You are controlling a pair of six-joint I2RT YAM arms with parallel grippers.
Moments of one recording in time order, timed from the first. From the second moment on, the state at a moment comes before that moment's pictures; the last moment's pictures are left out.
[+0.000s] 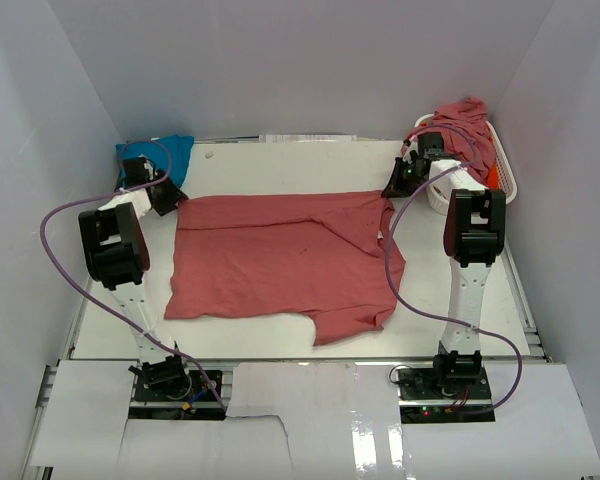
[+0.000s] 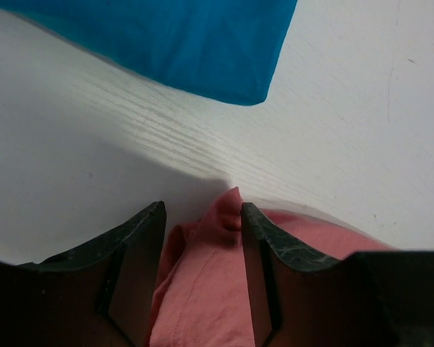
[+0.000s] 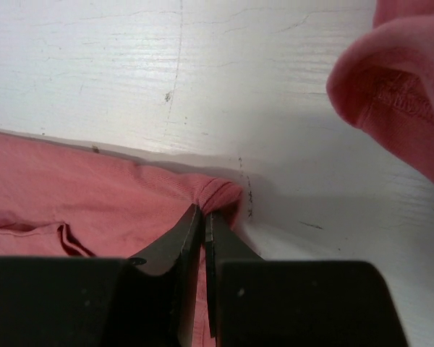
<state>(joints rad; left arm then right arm) 0.24 2.11 1.44 -0.15 0.22 -0.49 0.04 2.31 1.83 -0.51 -0.43 0.22</state>
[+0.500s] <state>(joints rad) 0.26 1.96 1.41 -0.22 0.03 -0.53 0.04 2.26 1.83 -0.52 -0.30 0.20</state>
